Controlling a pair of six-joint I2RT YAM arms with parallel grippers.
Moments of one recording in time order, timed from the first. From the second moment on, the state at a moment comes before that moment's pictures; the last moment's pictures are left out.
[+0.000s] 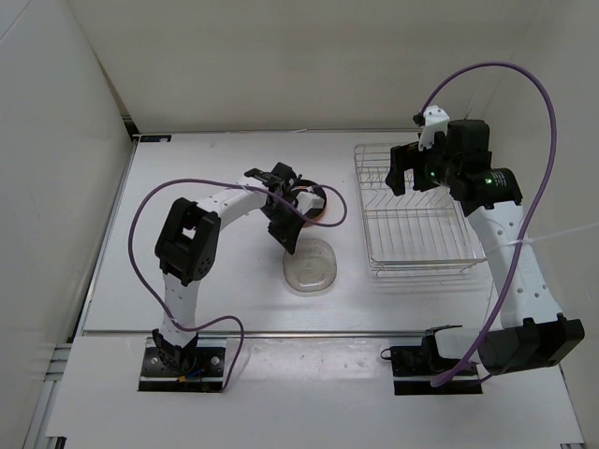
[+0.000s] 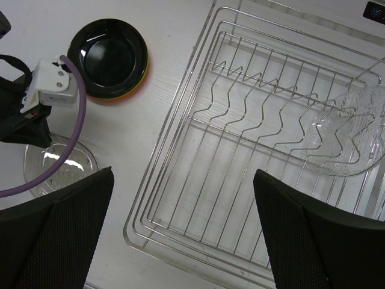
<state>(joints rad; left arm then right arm) -0.56 2.04 1.56 -0.92 0.51 0.29 0.19 1.27 1.49 -0.82 -0.23 -0.12</state>
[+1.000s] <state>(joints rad) -0.51 2.17 1.69 -0.92 0.47 0.32 0.19 1.24 1.49 -0.82 -0.25 -0.12</state>
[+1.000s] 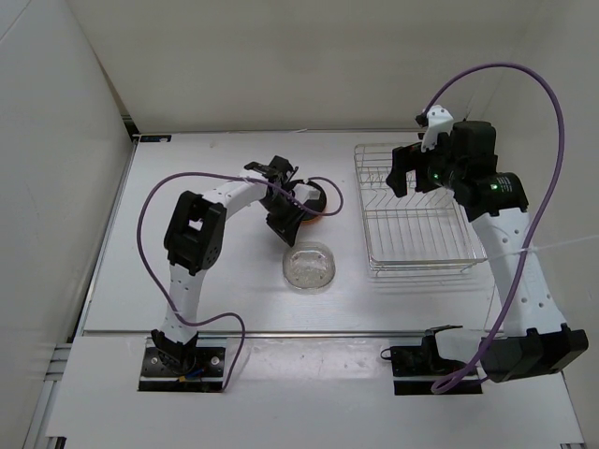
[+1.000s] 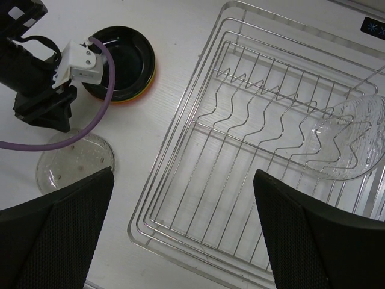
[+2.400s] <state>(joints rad) -0.37 1.32 1.36 -0.70 0.12 0.04 -0.03 1.89 1.77 -0.63 0.30 -0.48</state>
